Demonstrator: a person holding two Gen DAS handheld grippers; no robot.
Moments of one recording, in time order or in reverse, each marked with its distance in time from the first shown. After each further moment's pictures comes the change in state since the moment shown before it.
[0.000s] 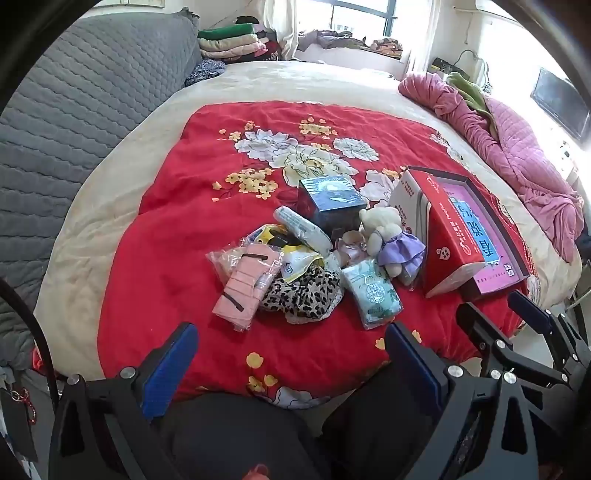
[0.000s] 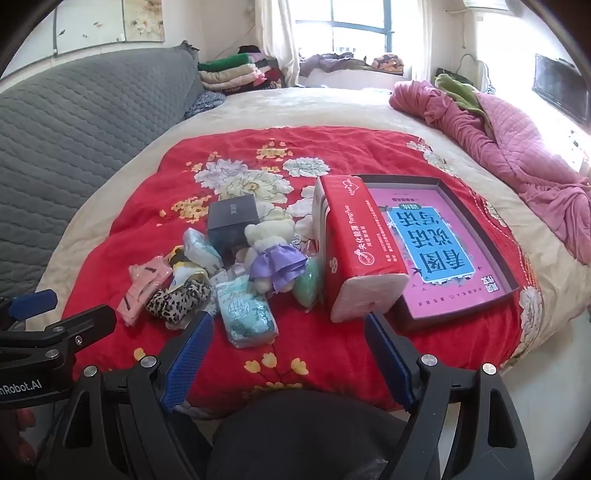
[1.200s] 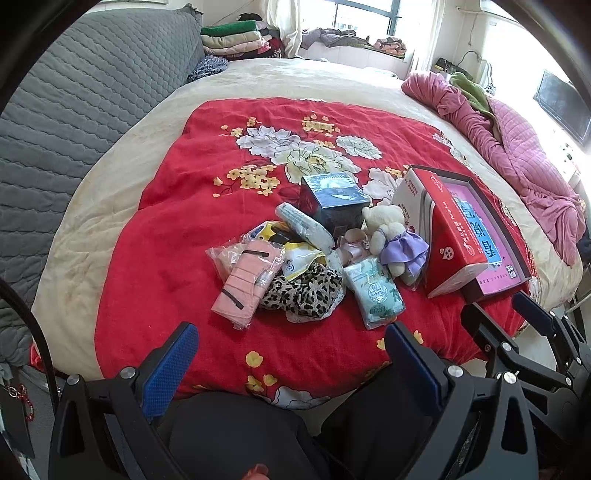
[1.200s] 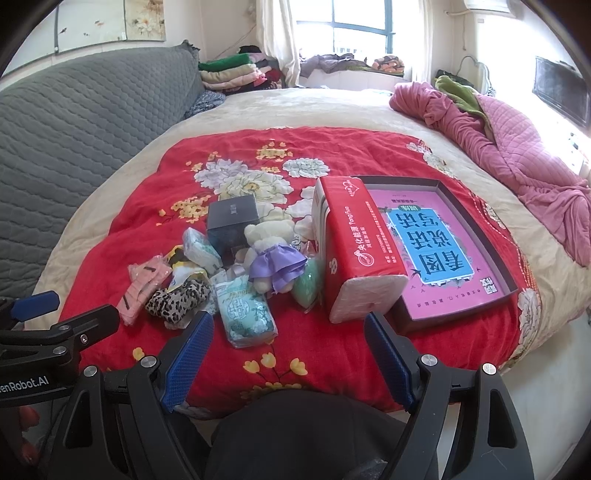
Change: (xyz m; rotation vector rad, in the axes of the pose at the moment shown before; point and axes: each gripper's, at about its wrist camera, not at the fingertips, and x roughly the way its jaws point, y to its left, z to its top) left arm 0.005 -0.001 -0.001 -0.010 0.011 0.006; right arm -0.001 0.003 0.000 -0.006 -0.003 0.000
